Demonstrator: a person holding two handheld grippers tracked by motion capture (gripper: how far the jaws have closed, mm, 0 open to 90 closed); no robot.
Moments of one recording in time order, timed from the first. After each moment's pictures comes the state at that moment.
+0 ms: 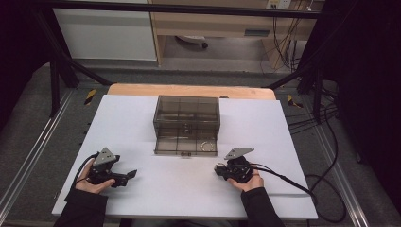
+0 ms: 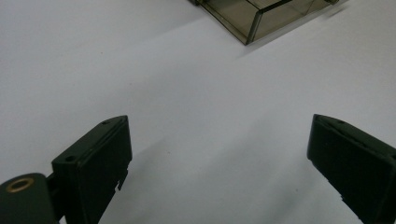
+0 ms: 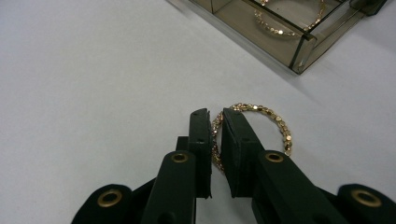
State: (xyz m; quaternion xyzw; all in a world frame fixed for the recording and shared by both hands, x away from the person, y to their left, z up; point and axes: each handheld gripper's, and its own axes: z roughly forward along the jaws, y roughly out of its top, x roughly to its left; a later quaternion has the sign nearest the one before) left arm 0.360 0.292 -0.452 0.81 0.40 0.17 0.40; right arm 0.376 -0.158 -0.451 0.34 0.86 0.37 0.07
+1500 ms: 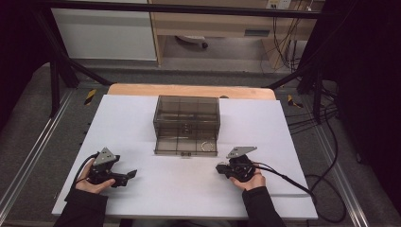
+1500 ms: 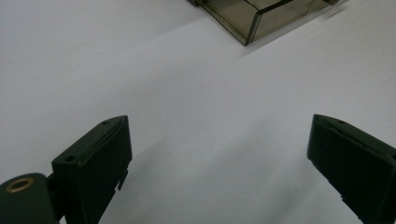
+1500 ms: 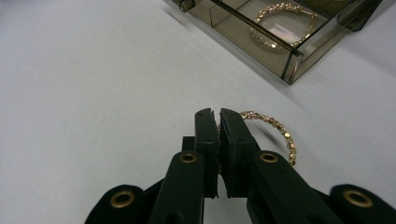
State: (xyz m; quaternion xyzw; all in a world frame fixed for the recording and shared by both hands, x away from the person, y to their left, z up) left arm 0.361 0.291 -0.452 0.81 0.40 0.17 0.40; right arm 0.376 -0.162 -0.442 0.34 0.86 0.38 0.07
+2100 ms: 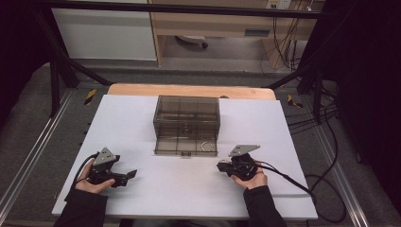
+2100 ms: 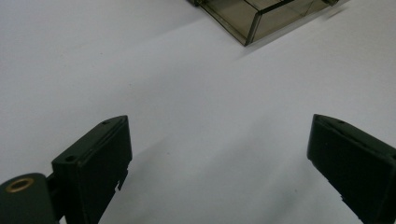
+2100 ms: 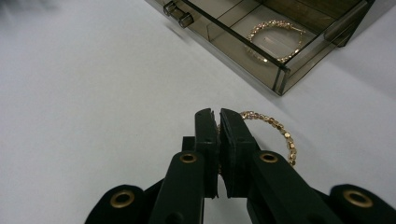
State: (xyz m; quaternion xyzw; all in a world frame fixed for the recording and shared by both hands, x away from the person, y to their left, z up) left arm 0.360 0.291 -0.452 0.81 0.40 0.17 0.40; right arm 0.376 -0.167 -0.432 0.34 0.85 0.40 0.08
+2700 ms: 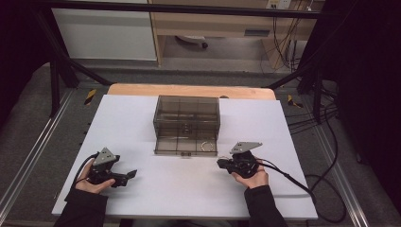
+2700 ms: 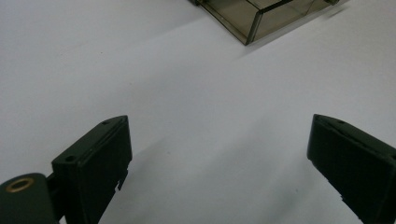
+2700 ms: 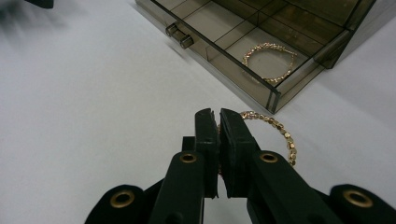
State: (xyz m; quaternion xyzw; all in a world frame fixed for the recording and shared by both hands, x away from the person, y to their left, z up) left arm 0.361 0.292 -0.452 0.81 0.40 0.17 0.40; right arm 0.378 -0.167 -0.420 0.33 0.84 0.41 0.09
